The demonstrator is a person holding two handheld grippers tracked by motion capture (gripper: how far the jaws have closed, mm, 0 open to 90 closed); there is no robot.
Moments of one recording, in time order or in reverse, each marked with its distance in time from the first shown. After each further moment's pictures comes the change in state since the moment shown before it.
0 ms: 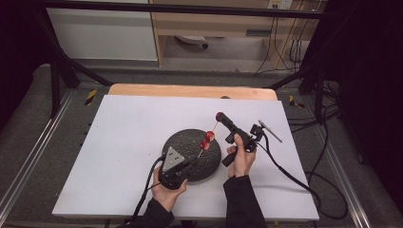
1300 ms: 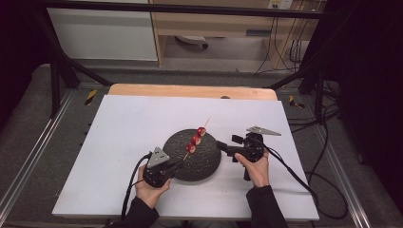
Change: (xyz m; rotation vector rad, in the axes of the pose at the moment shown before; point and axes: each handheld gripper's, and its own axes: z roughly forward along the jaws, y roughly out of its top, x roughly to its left) left arm 0.044 -0.014 -0.021 0.103 -0.020 0.027; right arm -0.014 0.001 -0.024 0.483 -0.215 -0.472
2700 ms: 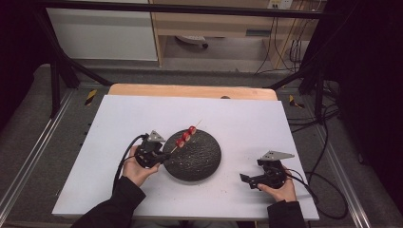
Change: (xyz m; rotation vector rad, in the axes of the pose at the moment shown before) left arm 0.045 0.037 0.008 0.336 0.039 0.038; right arm -0.040 -0.063 -0.058 0.283 -0.144 -0.237
